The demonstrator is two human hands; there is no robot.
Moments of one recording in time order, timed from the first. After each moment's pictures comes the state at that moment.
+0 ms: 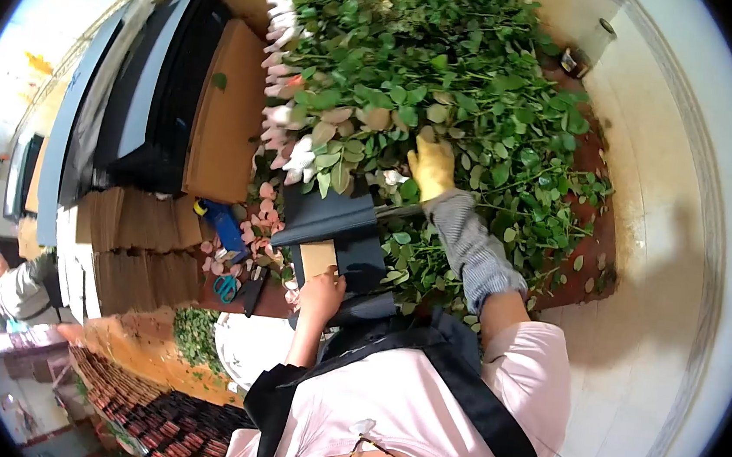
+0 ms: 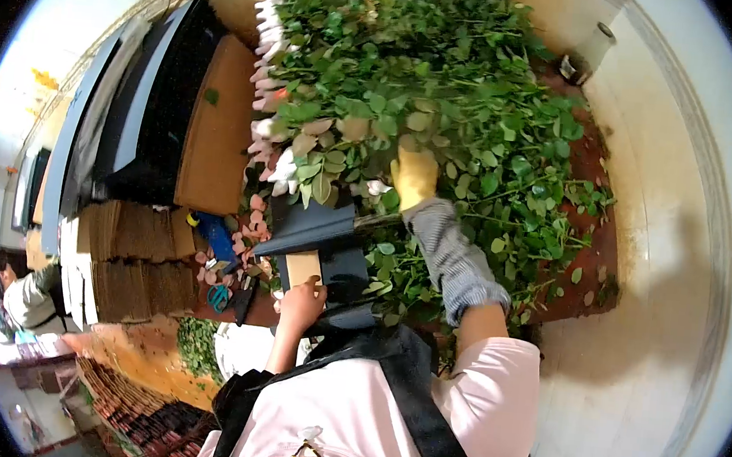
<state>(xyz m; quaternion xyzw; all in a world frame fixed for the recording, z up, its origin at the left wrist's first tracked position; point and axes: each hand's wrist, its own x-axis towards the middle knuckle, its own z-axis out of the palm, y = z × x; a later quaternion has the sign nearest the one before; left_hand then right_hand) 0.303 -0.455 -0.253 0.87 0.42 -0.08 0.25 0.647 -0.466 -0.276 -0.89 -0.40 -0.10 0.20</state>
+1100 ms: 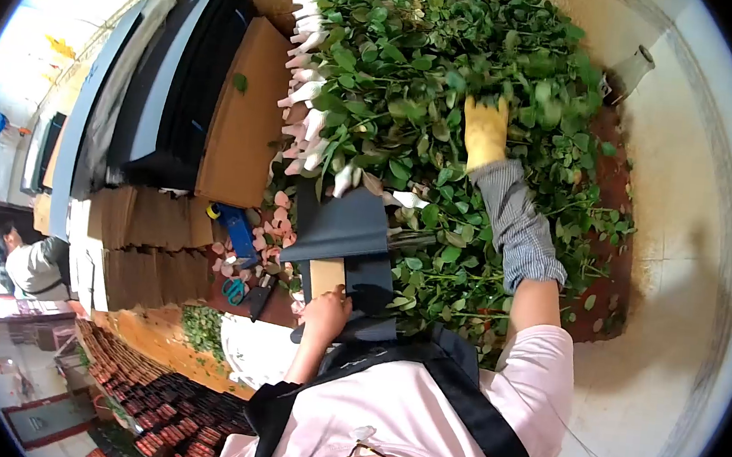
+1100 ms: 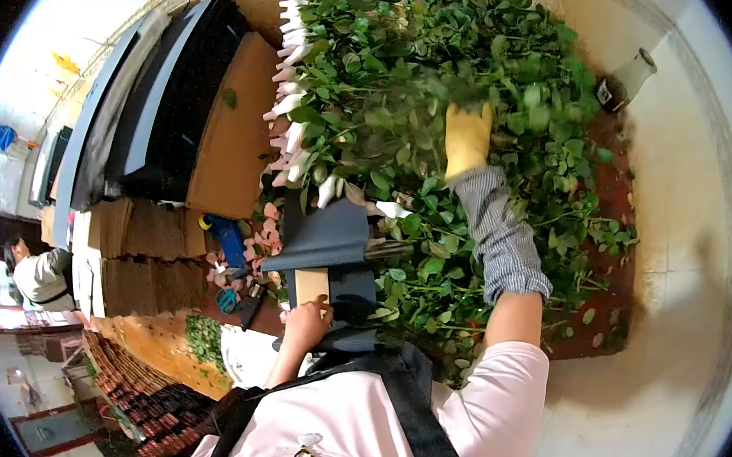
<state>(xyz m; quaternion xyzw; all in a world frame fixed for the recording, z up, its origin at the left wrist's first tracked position) 0.315 -0.457 -0.233 0.87 0.43 -0.13 0.21 0.769 -0.411 -0.224 -0.89 -0.43 -0.10 -0.08</state>
